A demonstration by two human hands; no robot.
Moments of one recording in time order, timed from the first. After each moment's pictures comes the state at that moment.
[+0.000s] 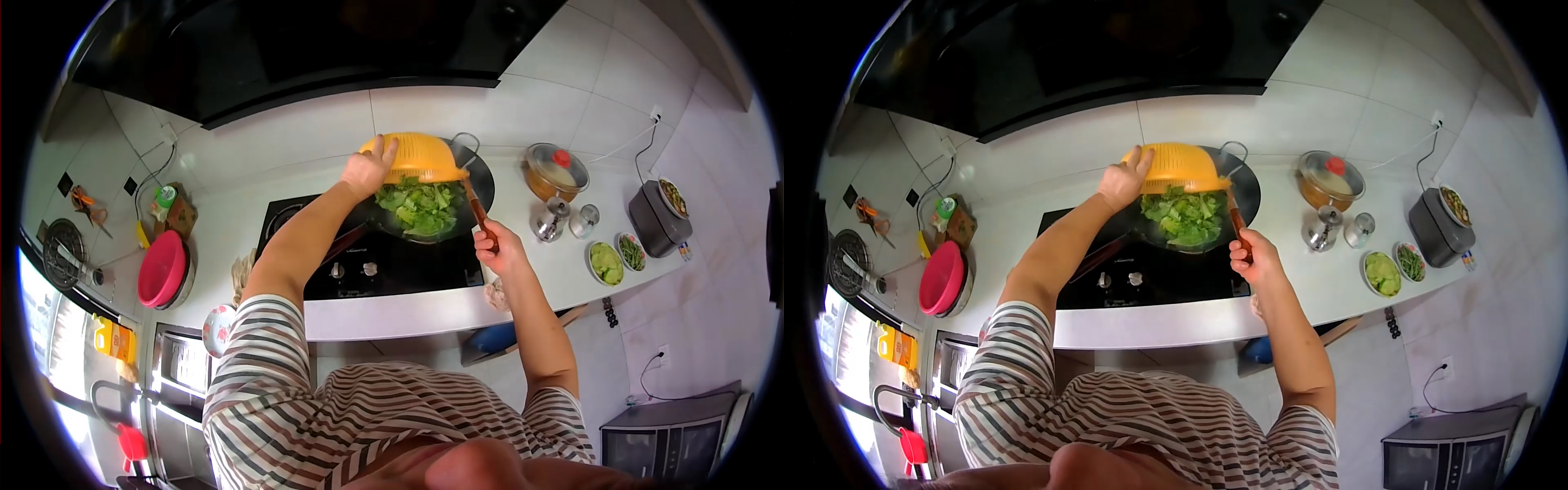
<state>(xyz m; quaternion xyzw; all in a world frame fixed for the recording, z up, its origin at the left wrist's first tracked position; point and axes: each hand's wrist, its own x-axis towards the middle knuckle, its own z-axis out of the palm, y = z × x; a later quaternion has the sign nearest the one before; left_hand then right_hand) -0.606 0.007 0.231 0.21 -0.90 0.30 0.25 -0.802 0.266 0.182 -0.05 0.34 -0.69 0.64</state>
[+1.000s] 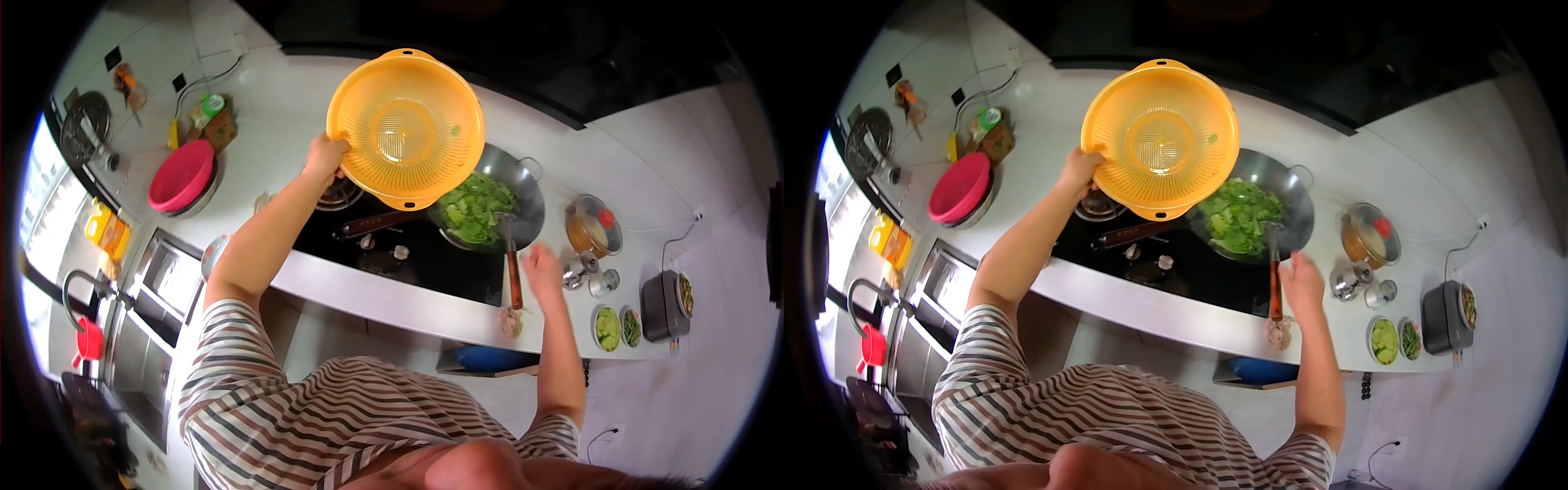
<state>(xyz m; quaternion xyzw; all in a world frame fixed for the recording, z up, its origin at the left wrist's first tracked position) -0.420 0.021 0.243 0.43 -0.50 -0.54 0.52 -0.800 0.257 0.195 -0.58 0.78 -0.23 -0.01</state>
